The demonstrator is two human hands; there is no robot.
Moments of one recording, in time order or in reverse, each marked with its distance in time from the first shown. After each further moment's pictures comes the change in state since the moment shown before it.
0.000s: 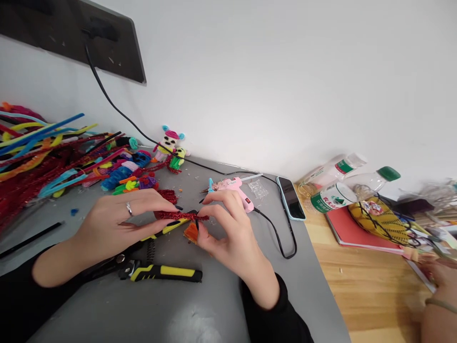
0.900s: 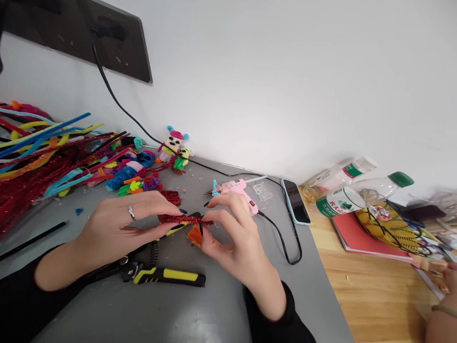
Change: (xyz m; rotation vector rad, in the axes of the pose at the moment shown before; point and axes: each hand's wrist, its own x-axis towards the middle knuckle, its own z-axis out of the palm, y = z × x) left_hand -0.005 -0.001 0.003 -0.021 0.015 -0.008; right_hand 0.001 -0.001 -0.003 -0.038 -0.003 -0.037
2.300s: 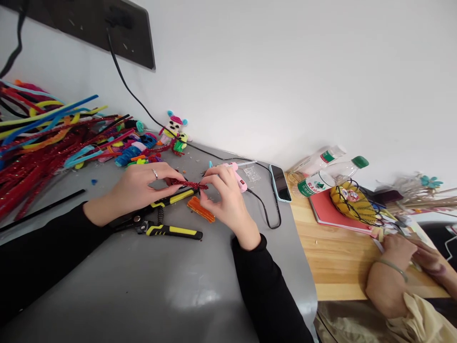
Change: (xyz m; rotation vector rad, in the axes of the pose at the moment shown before) left_hand -0.002 -0.014 0.007 0.093 -0.032 -0.066; right_hand -0.004 0.018 0.015 0.030 -0.010 -0.015
